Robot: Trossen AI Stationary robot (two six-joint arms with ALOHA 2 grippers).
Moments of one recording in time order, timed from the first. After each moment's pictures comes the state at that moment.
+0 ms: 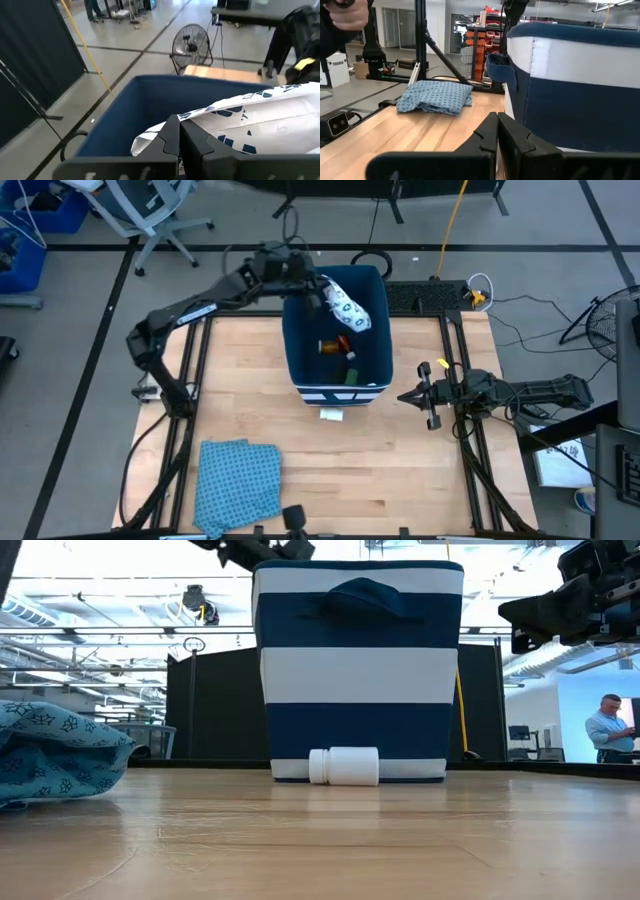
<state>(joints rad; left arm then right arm) 0.56 1.69 1.64 -0.28 0.19 0.17 0.01 0.22 0.02 0.26 -0.10 -0.07</state>
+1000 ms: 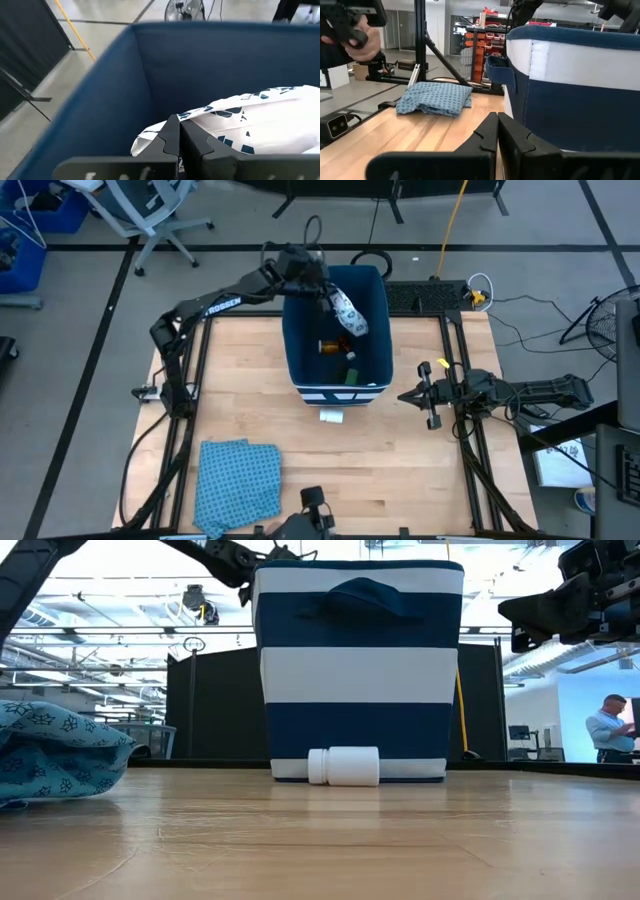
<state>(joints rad) 0.62 1.89 1.71 -0.29 0.27 0.25 0.01 0.22 0.02 0.27 -0.10 -0.07</state>
